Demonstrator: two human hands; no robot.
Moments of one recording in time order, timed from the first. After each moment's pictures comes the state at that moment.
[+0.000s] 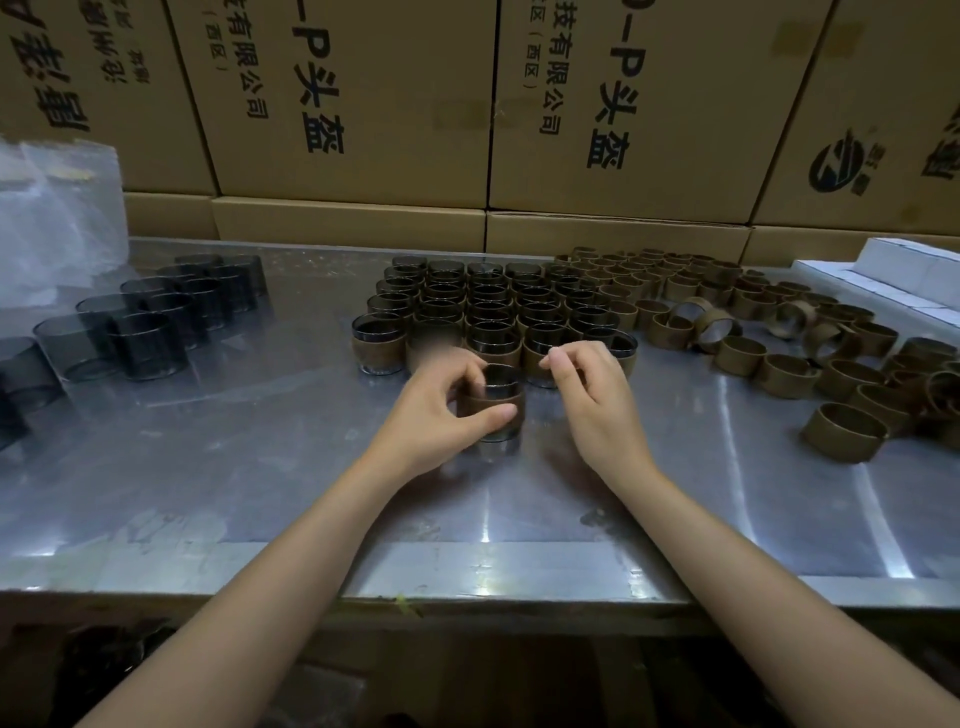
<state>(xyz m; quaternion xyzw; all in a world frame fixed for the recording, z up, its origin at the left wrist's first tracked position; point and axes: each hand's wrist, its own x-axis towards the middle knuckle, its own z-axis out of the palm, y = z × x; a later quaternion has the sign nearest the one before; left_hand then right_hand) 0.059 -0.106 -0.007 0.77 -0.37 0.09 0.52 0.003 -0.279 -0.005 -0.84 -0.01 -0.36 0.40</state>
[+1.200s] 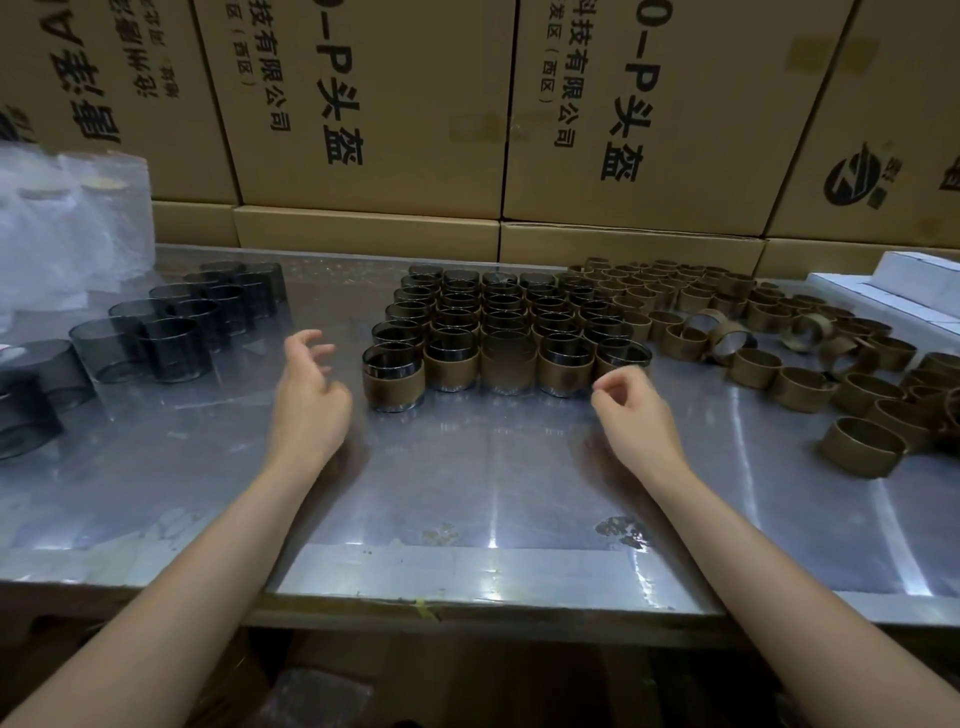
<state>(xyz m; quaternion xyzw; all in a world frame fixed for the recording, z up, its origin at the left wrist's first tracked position) 0.101 -0.021 -0.011 0.83 -0.09 0.21 0.52 0.004 -0.304 -0.012 -0.85 0.14 -0.28 0.42</state>
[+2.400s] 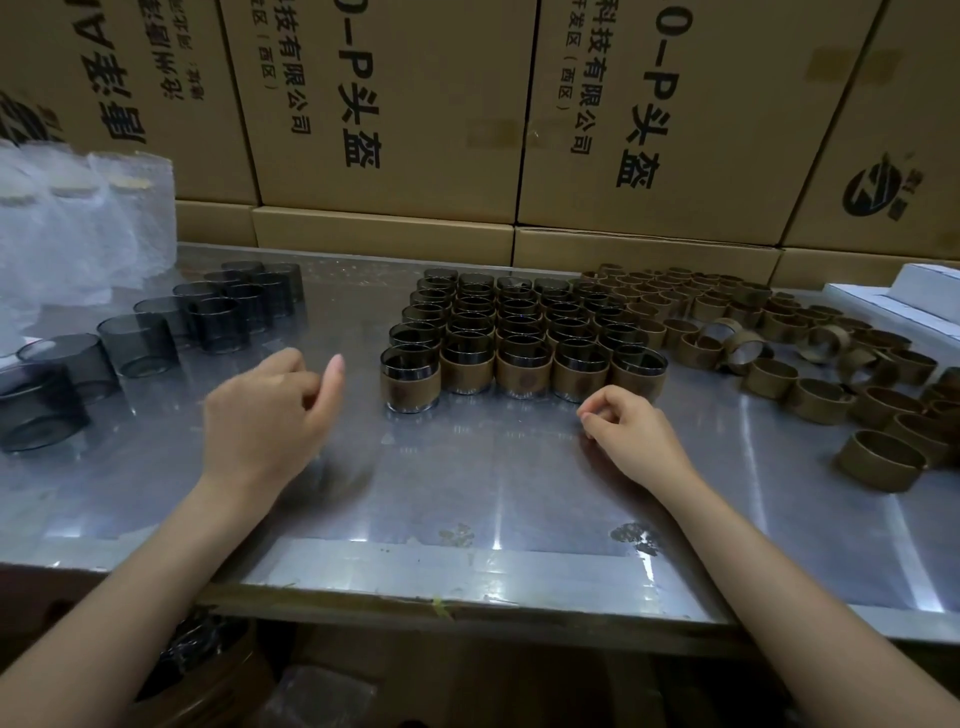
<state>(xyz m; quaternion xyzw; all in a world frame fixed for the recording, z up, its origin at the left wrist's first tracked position) 0.062 0.021 0.010 0.87 -0.17 0.42 0.18 0.009 -0.302 -0.012 -0.92 0.10 -0.18 0.35</state>
